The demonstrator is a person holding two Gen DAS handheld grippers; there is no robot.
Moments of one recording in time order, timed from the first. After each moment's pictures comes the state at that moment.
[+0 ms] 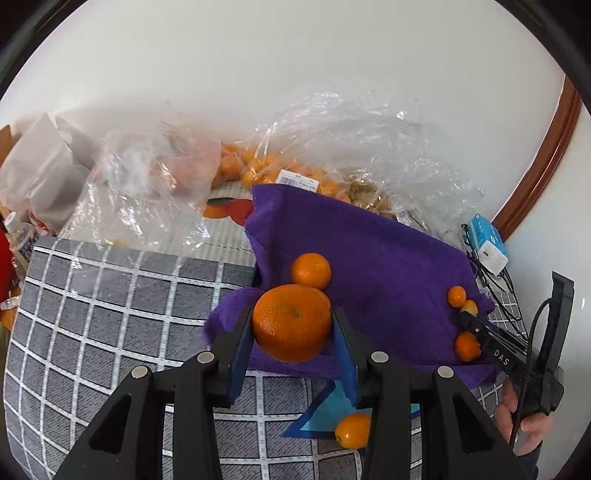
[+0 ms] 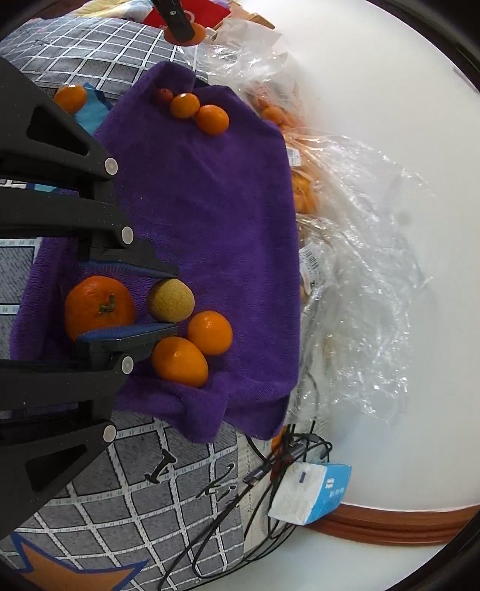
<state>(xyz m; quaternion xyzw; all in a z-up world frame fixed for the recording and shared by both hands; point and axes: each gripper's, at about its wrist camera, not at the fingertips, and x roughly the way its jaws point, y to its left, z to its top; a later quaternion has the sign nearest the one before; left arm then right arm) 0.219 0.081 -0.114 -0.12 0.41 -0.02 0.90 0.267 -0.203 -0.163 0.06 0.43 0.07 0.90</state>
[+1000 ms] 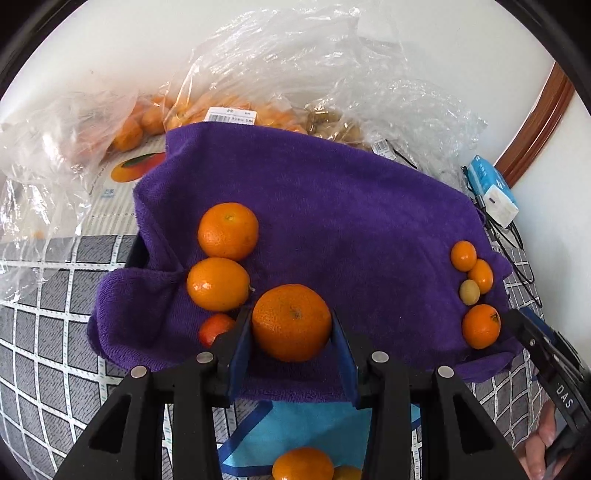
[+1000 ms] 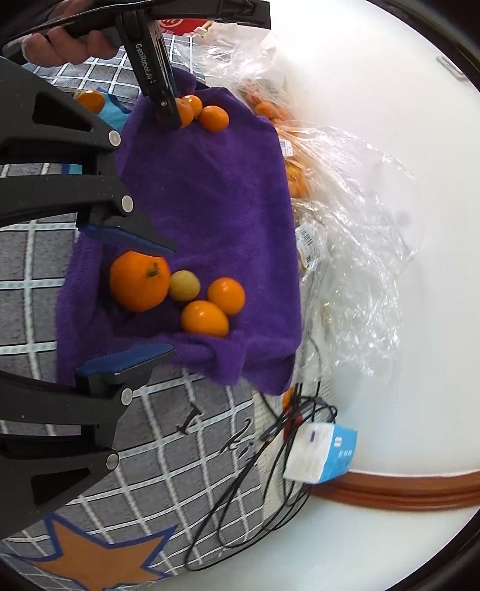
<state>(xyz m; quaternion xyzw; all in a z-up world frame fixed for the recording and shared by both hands) 0.267 0.013 -0.161 -0.08 0.49 -0.04 0.87 0.231 -0.228 -0.147 0.07 0.43 0.03 0.90</state>
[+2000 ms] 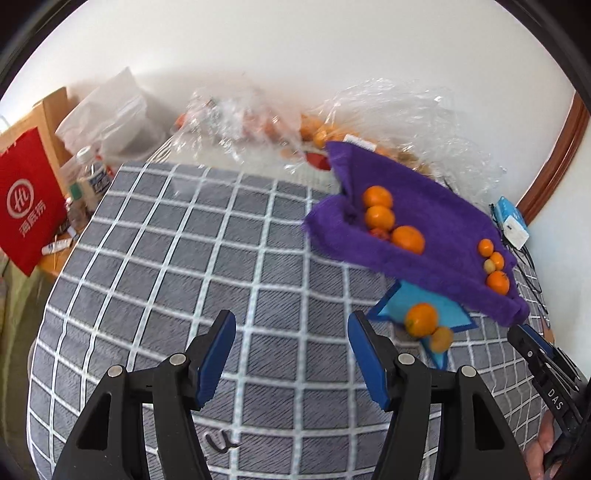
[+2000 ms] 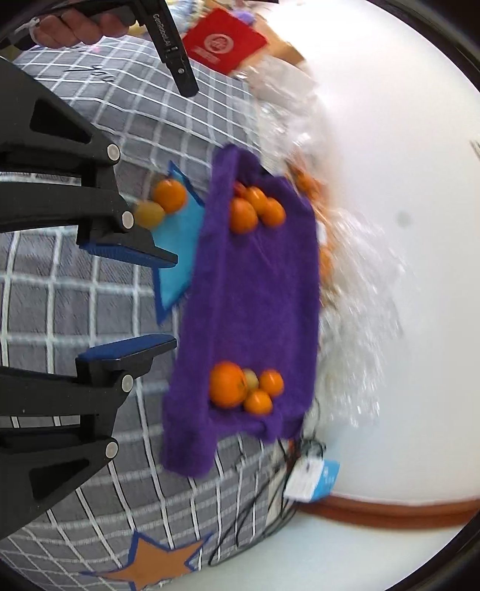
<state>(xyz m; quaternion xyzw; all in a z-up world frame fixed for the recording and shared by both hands) 0.110 0.129 -0.139 -0.12 0.43 0.06 0.89 0.125 -0.136 -0.131 0.02 0.41 0.09 0.91</state>
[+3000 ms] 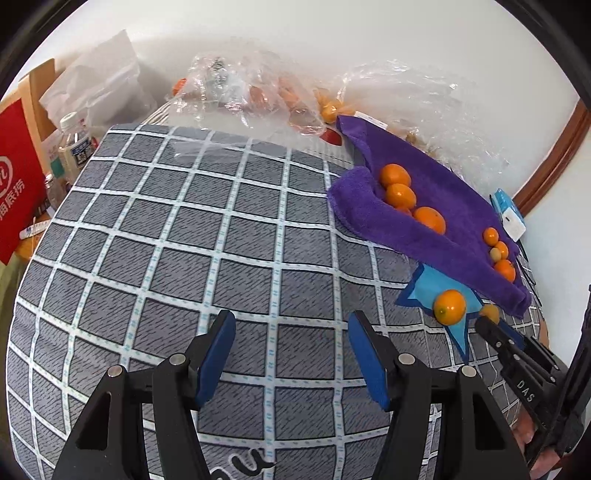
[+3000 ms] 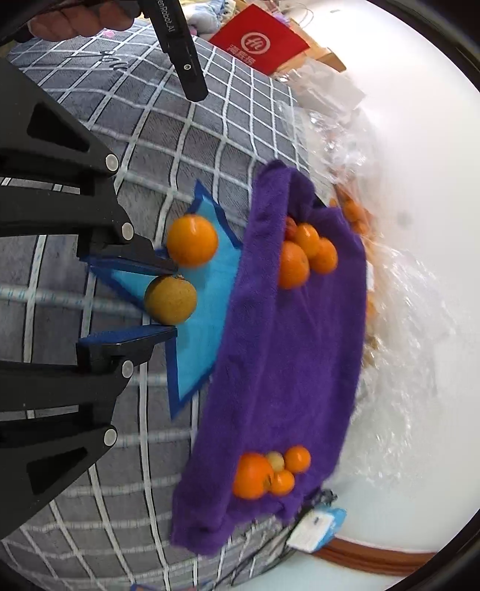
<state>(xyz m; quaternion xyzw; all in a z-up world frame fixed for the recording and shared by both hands) 0.124 0.153 -0.172 -0.15 0.46 0.02 0.88 0.141 -0.085 -0.171 -0.01 0.44 0.11 0.89</state>
